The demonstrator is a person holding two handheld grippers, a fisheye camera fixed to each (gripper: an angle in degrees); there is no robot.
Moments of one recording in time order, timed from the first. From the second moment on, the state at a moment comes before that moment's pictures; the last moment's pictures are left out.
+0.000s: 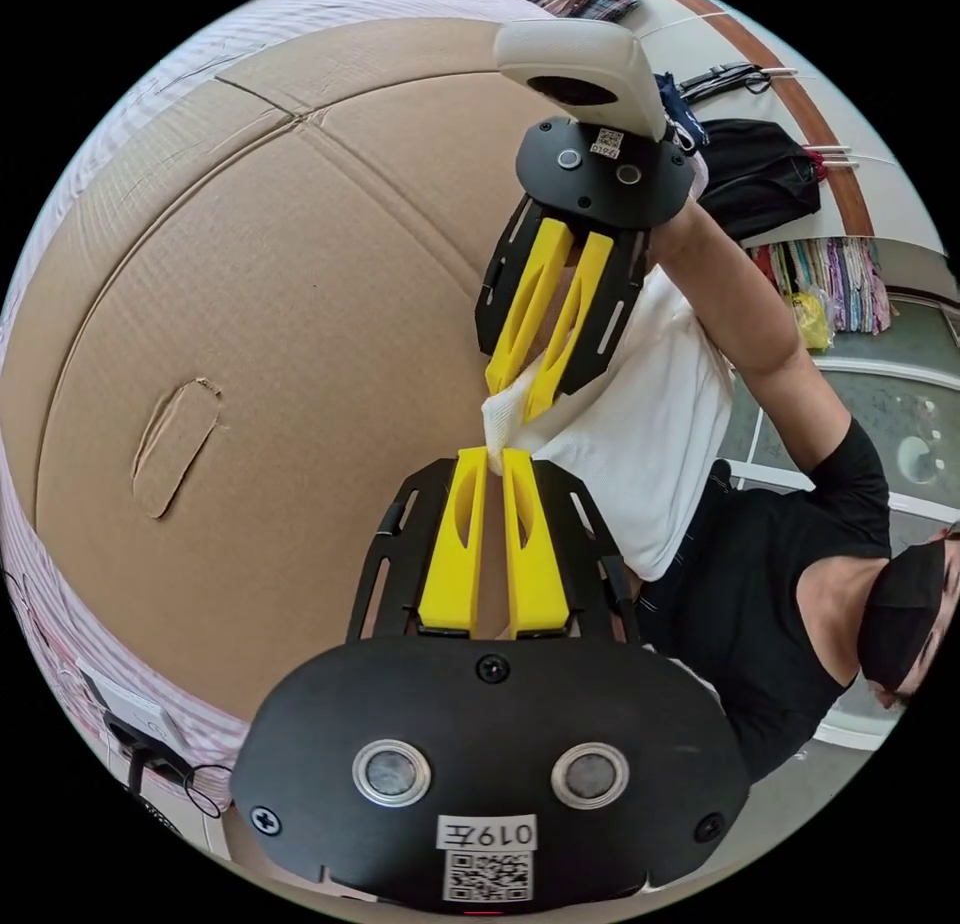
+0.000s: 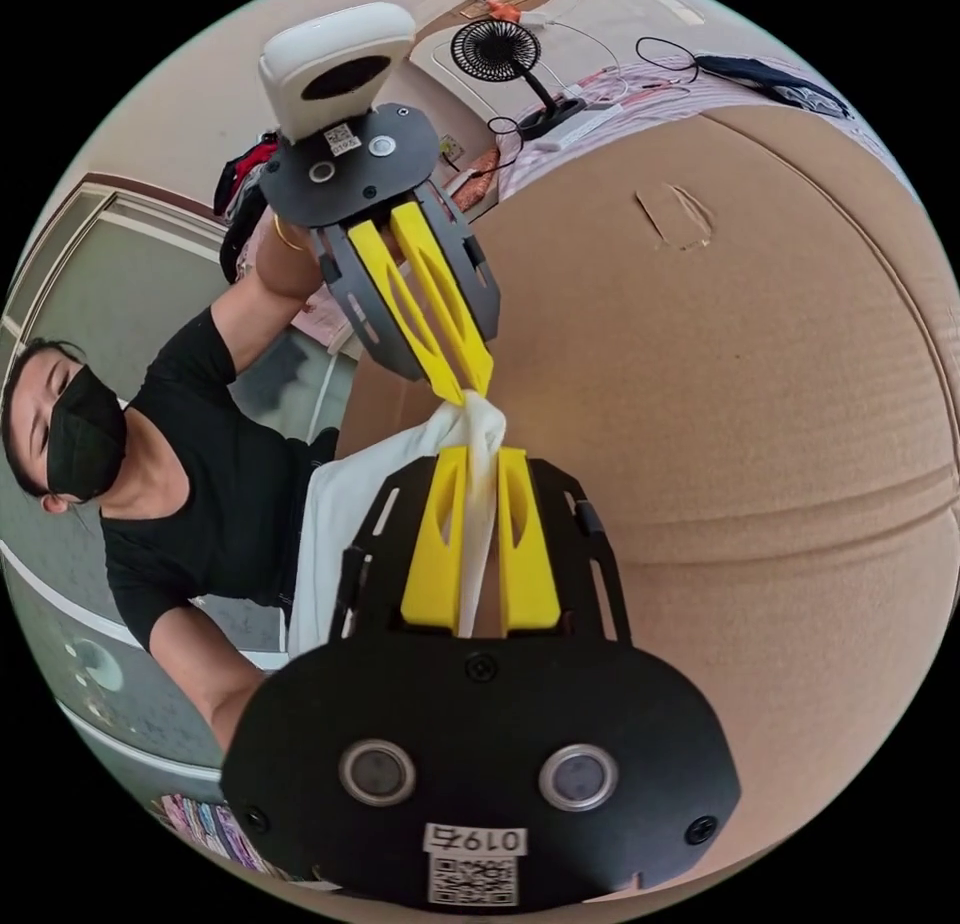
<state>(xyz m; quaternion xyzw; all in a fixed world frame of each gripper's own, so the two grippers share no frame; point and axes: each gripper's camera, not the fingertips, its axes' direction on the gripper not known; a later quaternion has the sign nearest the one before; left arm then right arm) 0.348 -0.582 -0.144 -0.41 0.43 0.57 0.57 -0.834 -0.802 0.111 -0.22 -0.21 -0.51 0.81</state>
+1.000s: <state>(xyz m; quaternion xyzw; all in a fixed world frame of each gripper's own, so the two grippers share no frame) 0.265 -0.543 -0.153 -0.39 0.50 0.56 0.53 -0.949 -0.757 0.077 -0.25 -0.13 -0.60 0.75</state>
